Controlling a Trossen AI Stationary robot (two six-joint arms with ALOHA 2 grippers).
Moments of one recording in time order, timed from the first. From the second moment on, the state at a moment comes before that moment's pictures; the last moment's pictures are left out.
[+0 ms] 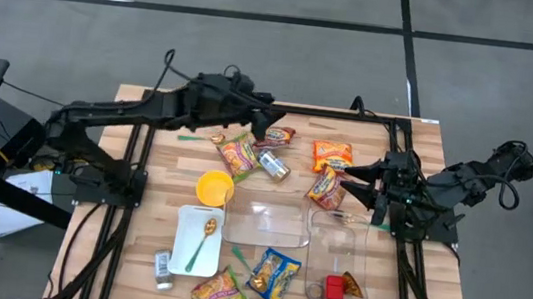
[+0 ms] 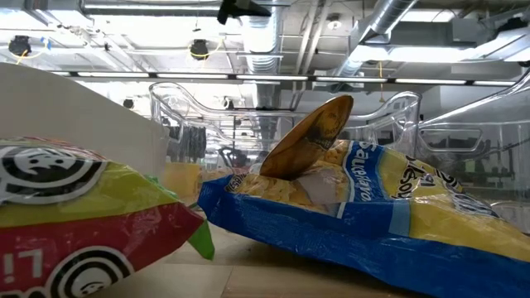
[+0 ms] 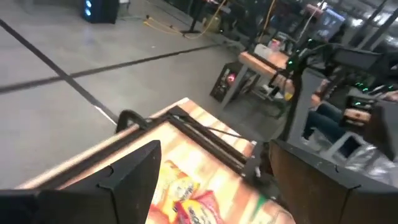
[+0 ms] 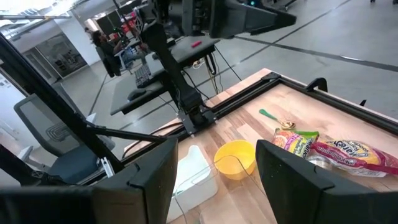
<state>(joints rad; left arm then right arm) 0.20 1.46 1.45 -0.22 -0.25 -0.45 0.55 0.90 1.12 -0.49 0.76 0.62</state>
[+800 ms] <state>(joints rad) 0.28 1.52 1.34 -0.87 -0.22 -0.54 0.54 0.94 1.12 -0.50 0.75 0.62</state>
